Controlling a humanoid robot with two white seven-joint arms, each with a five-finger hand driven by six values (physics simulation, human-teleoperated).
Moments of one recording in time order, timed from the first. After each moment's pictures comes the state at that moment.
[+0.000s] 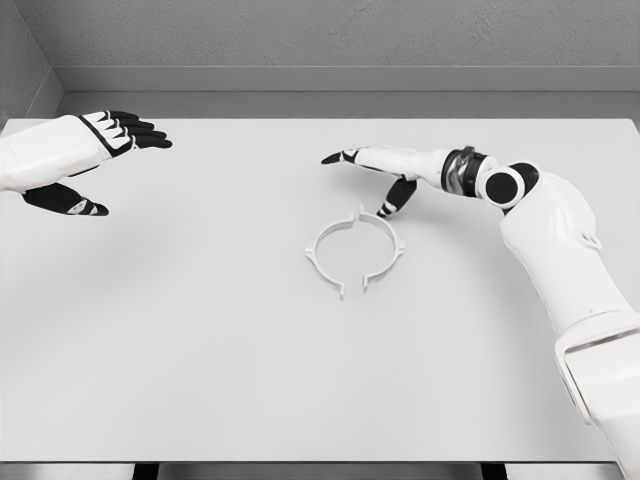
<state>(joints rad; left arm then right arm) -0.44 0.92 -0.27 -1.59 -0.23 -0.61 -0.50 -0.88 -0.16 0.42 -0.63 0.57 -0.61 0.61</state>
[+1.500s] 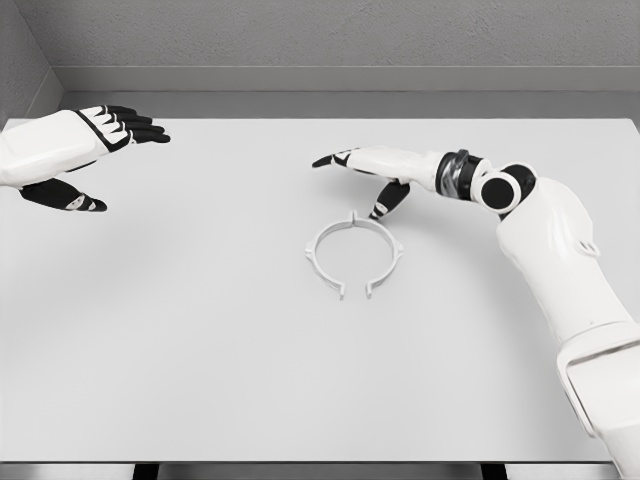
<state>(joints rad) -0.44 0.92 -0.27 -1.59 -0.22 -0.61 -0.50 -0.85 -0.17 0.43 -0.73 0.57 -0.61 0.61</state>
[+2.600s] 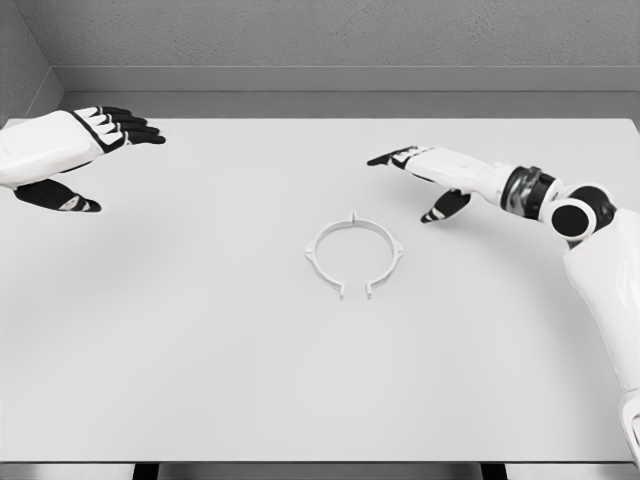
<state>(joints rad) -0.44 0.94 -0.27 -1.59 -0.22 -0.61 -0.50 -0.65 -0.35 0.32 -1.04 0.55 -0.61 0.61</state>
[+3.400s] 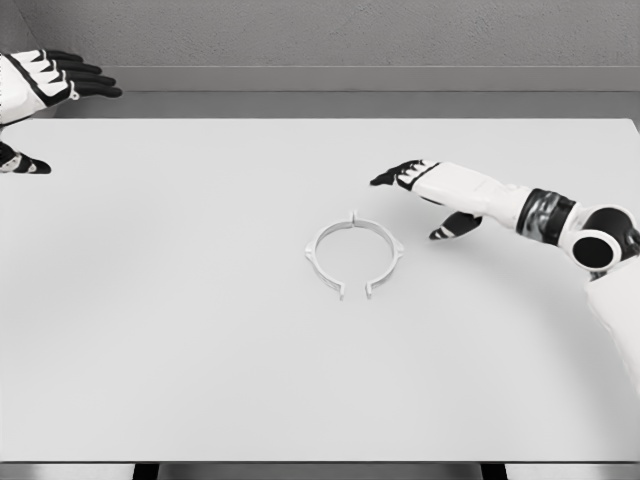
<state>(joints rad) -0.51 1.10 -0.26 -1.66 -0.09 -0.61 -0.50 -0.50 -0.43 0.28 -1.30 0.55 -0.61 0.61</state>
